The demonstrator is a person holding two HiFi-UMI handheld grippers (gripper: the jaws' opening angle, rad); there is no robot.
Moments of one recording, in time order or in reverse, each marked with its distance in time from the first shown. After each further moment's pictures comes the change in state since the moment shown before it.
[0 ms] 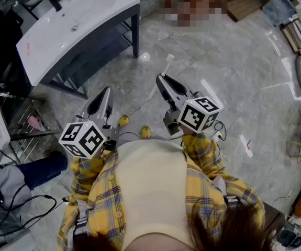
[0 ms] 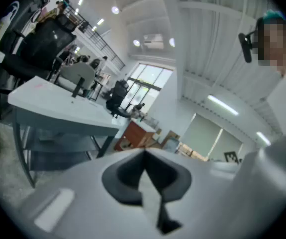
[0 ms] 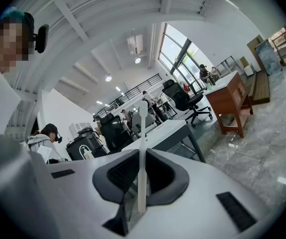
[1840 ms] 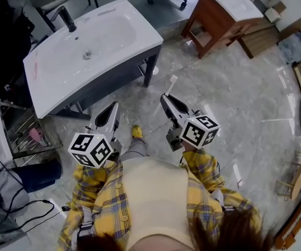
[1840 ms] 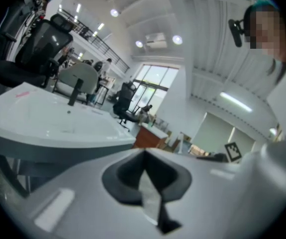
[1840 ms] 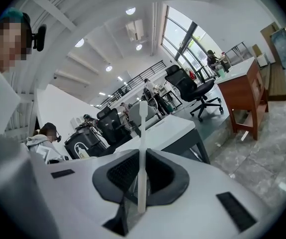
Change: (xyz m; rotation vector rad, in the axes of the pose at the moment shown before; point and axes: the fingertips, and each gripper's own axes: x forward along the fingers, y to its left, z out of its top) left arm 0.141 0.100 0.086 0.036 -0.010 0.094; right arm 0.179 -0.078 0.070 0.004 0.143 0.057
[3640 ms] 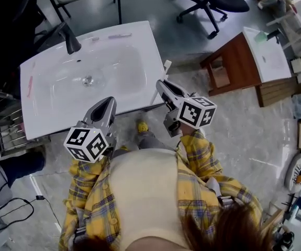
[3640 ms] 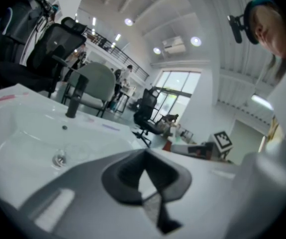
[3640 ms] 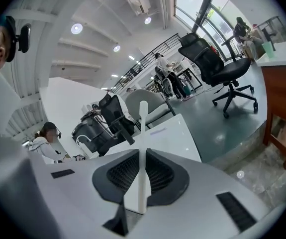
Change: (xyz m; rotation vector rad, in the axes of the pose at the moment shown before) left arm 0.199 0.122 0.102 -0.076 -0.097 0.255; right arm 0.268 -0.130 0.145 -0.059 0.270 0.211
